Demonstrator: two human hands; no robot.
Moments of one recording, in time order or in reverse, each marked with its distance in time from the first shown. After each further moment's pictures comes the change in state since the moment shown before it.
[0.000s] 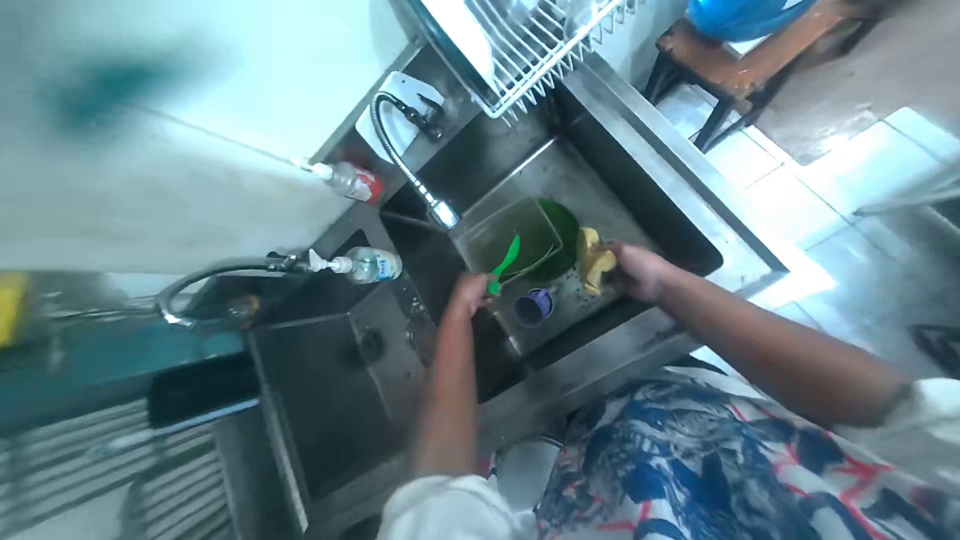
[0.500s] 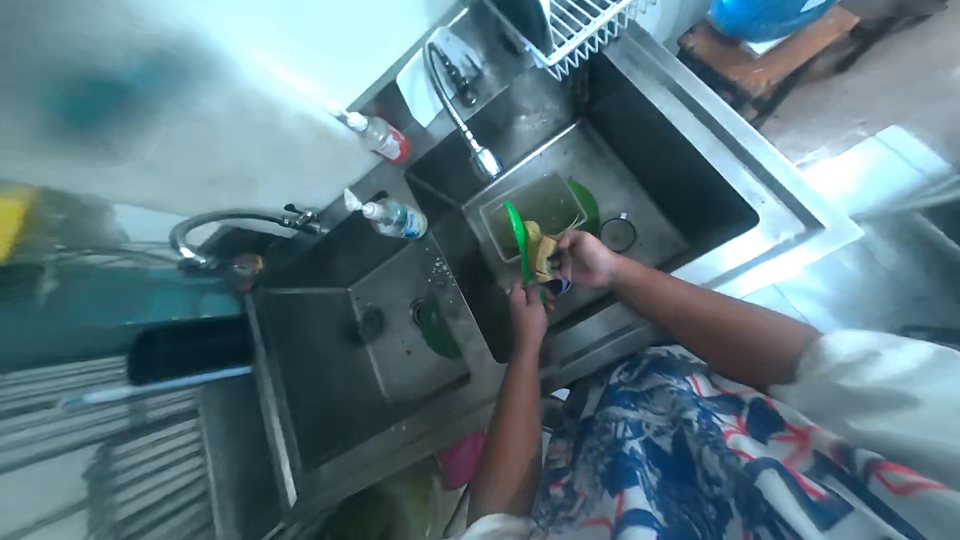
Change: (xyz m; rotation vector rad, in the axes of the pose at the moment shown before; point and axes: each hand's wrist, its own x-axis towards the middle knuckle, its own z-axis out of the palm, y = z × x) left_hand -0.078 -0.110 0.057 -0.454 0.113 0.515; right_hand 0.024 0.073 0.107 -0.040 -0.416 -0.178
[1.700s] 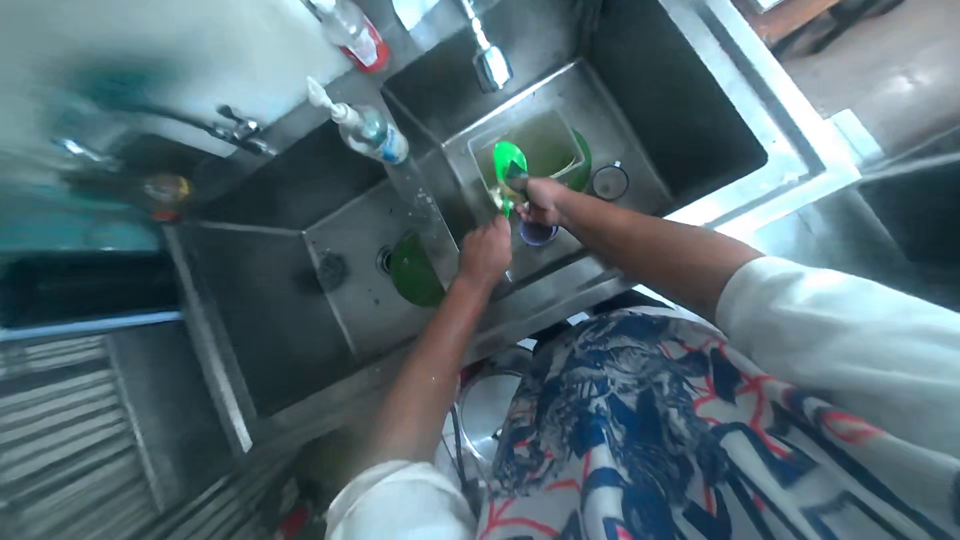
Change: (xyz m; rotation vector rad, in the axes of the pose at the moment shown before) left_hand 0.012 0.011 -0.071 1.250 -0.269 0.262; right_hand 0.065 0.028 0.045 -0.207 0.365 0.222
